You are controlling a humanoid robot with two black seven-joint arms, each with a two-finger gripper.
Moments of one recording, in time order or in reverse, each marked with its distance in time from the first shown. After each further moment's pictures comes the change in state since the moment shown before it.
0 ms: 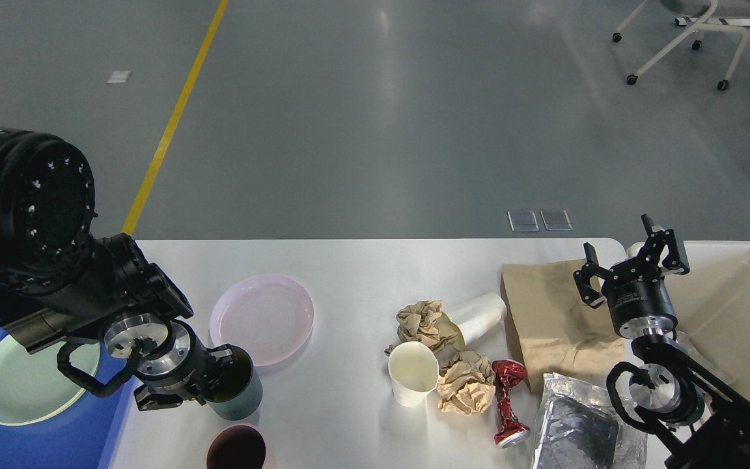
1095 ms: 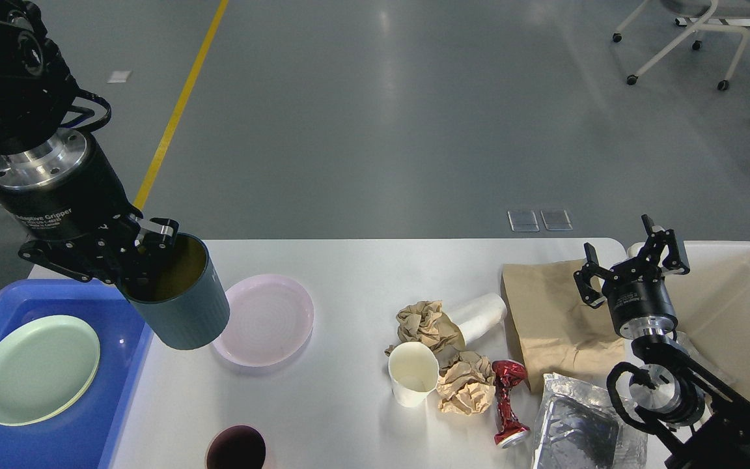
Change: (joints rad) left arm -0.756 0.188 0.077 -0.091 0.588 -0.685 -0.108; right arm 0.000 0.000 0.000 -0.002 -0.001 0.000 0.000
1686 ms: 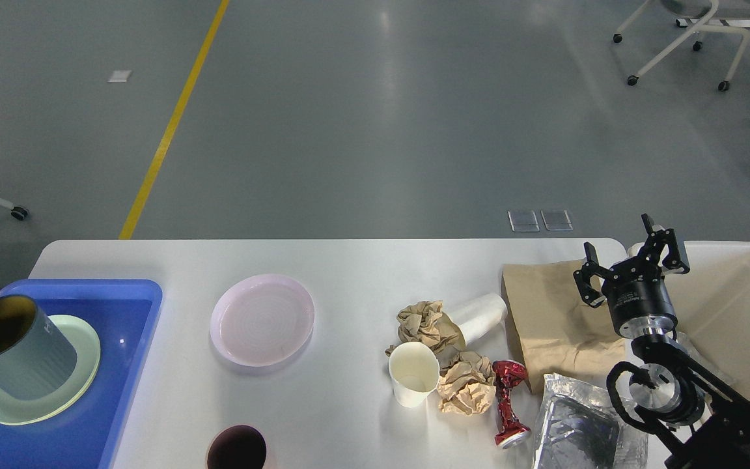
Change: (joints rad) left arm 0.483 0.675 -0.123 0.307 0.605 0.027 -0.033; right arm 0.000 0.000 0.000 0.002 0.001 0.000 0.000
